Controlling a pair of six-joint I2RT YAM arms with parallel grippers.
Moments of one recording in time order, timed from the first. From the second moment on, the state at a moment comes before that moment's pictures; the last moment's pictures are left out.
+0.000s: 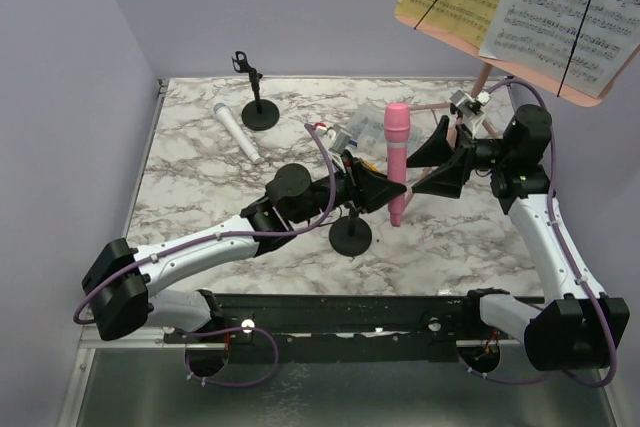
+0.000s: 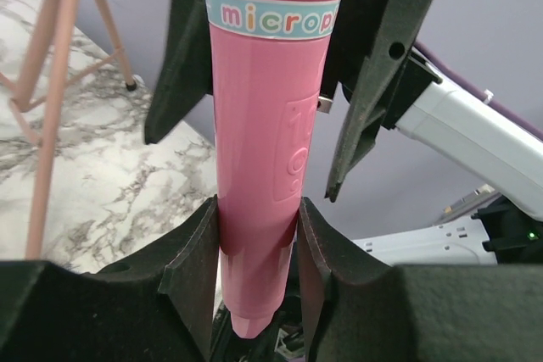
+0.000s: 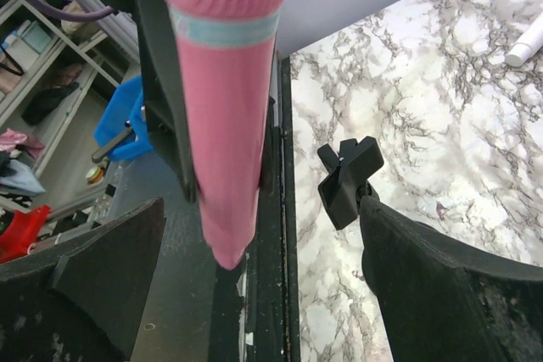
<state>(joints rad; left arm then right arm) -1.01 1.29 0.91 0.54 0.17 -0.71 0.02 1.12 0.95 0.14 -1.56 0.45</state>
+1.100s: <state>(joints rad) -0.48 1.03 0.84 0.12 -0.06 -0.63 -0.08 1.07 0.77 -0.28 -1.43 -0.26</state>
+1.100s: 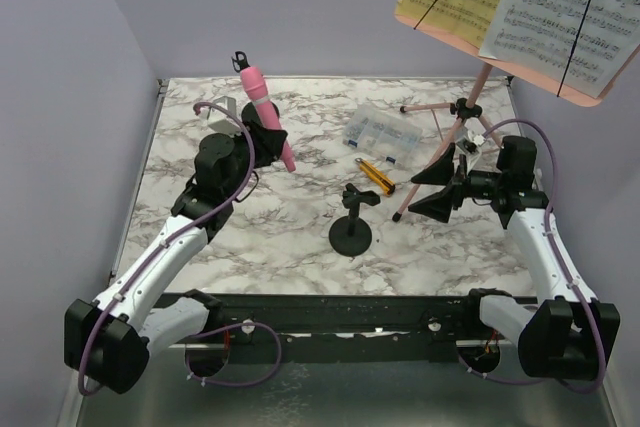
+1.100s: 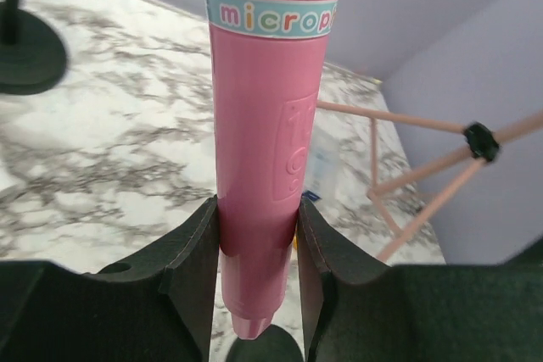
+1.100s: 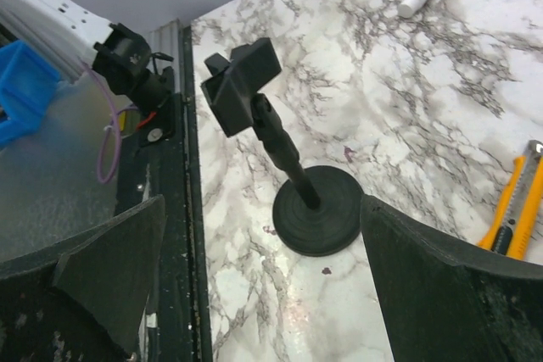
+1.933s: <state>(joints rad) -0.03 1.36 0.76 0.11 0.07 -0.73 -0.09 1.05 0.75 -0.28 -1.26 -0.32</state>
